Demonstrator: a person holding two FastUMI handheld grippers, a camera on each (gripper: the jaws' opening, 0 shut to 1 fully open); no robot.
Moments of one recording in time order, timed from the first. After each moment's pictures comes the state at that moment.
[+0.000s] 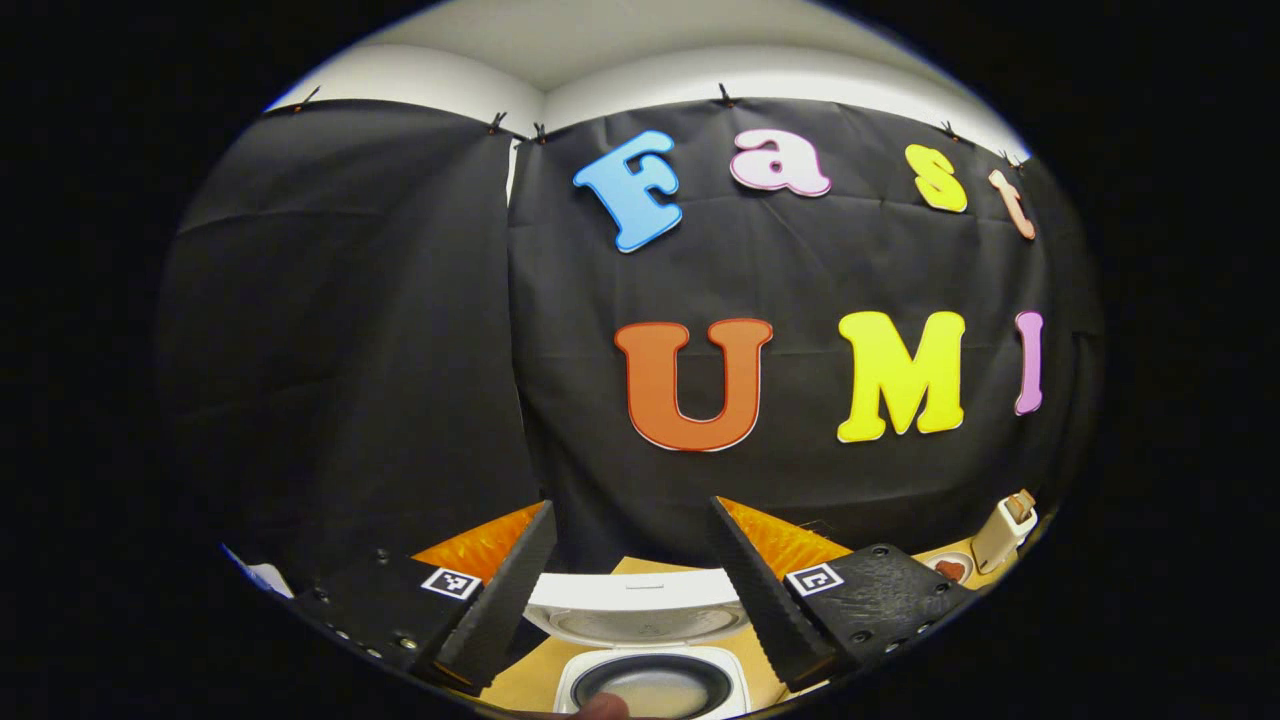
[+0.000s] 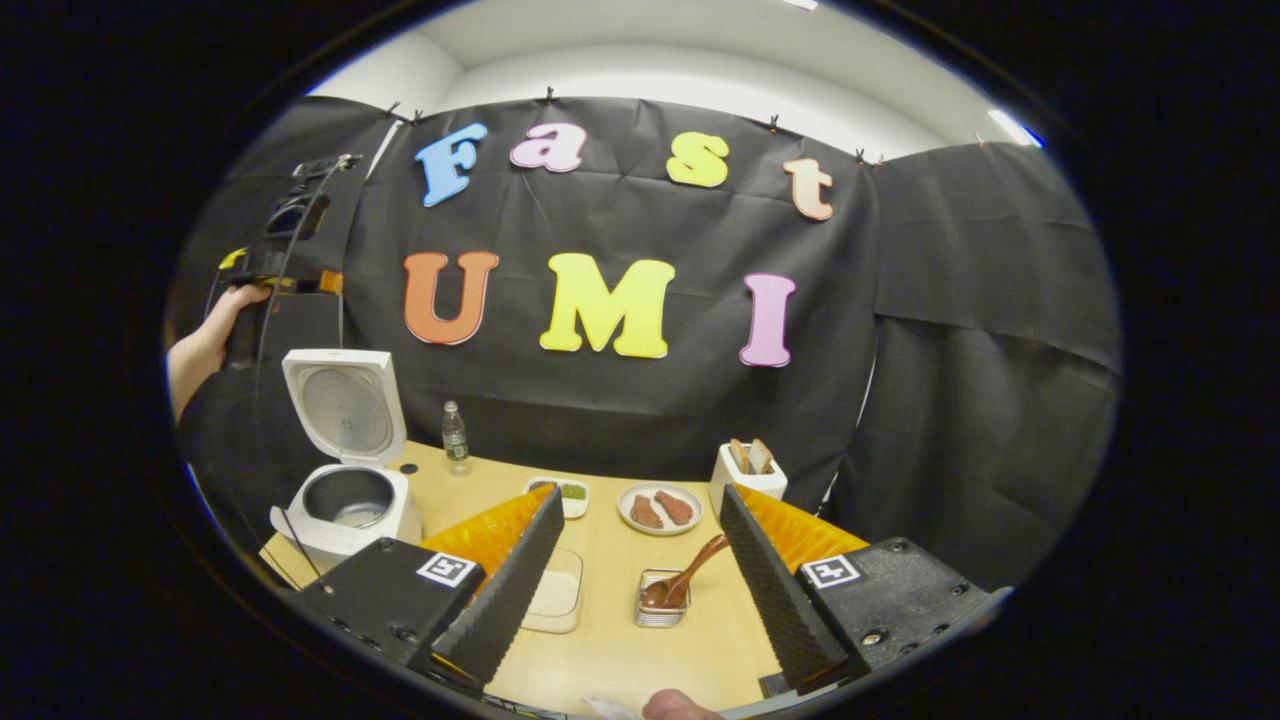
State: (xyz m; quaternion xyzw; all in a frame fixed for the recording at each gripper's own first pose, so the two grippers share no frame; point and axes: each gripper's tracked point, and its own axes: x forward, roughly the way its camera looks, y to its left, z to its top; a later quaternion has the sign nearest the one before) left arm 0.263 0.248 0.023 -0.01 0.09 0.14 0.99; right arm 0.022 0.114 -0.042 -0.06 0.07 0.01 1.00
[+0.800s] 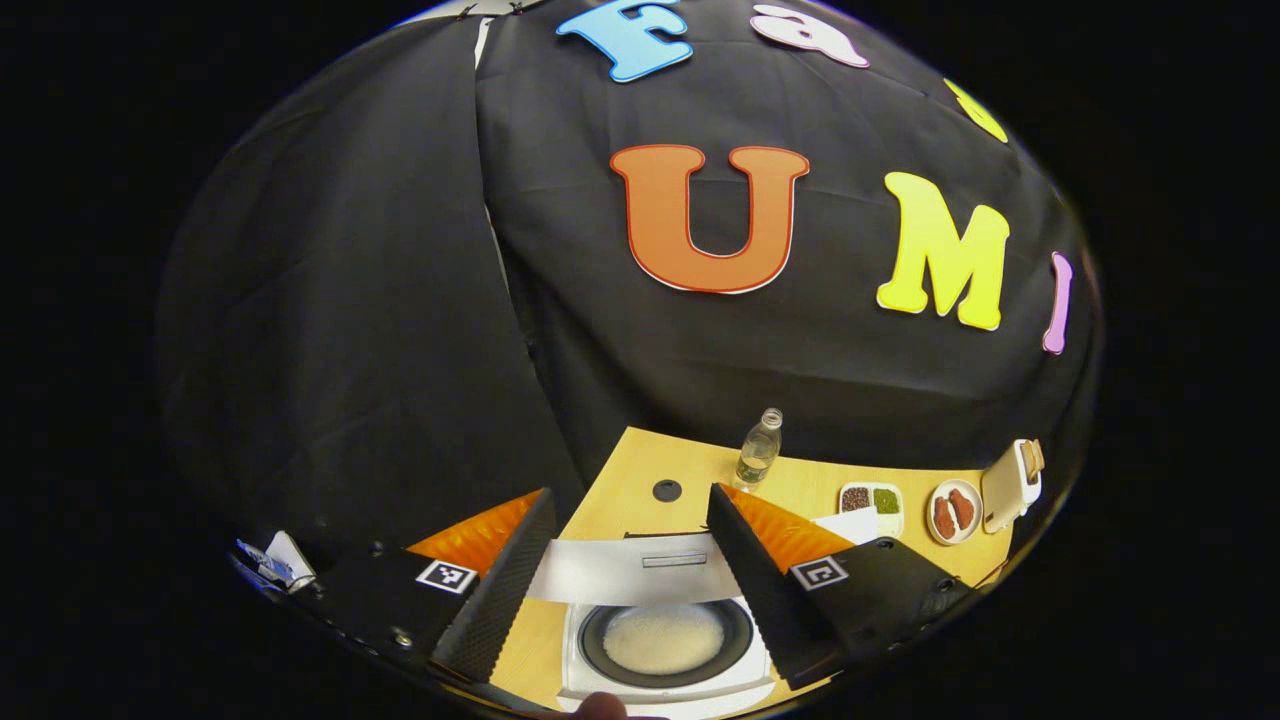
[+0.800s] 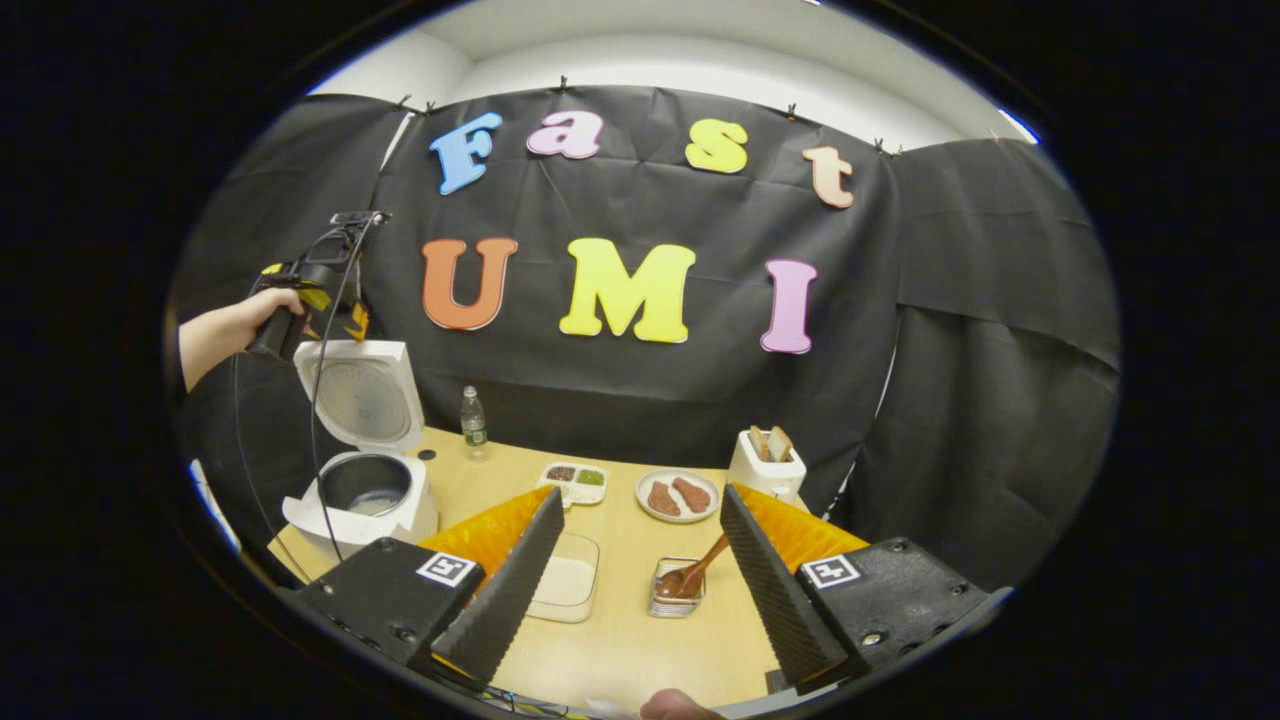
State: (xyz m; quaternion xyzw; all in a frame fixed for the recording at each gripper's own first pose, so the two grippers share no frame) left arm 0.264 0.257 -0.081 -0.03 0.31 0.12 0.94; right arm 0.023 0.126 -0.051 -0.06 0.09 0.03 0.99
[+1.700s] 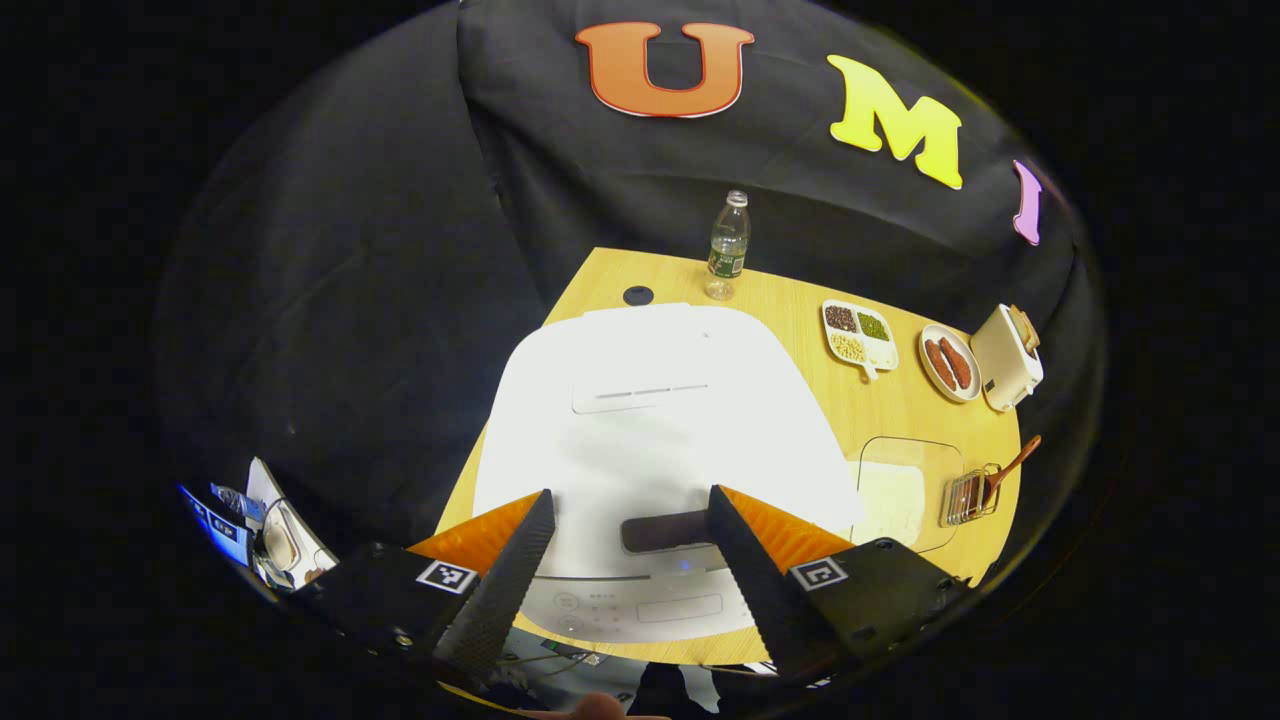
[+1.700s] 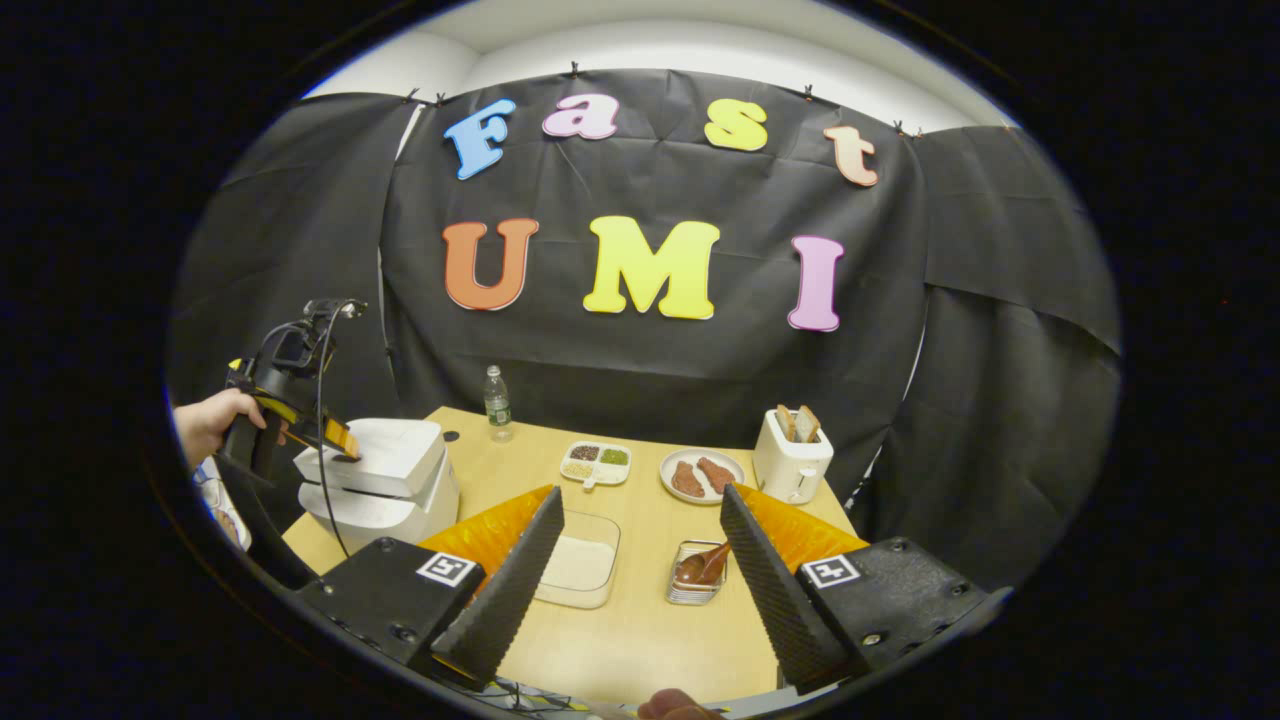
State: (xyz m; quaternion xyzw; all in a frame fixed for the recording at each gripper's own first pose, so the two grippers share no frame) left arm 0.108 0.196 -0.248 -0.05 0.47 0.06 0.88; right arm 0.025 0.131 -0.077 -0.06 0.13 0.07 0.99
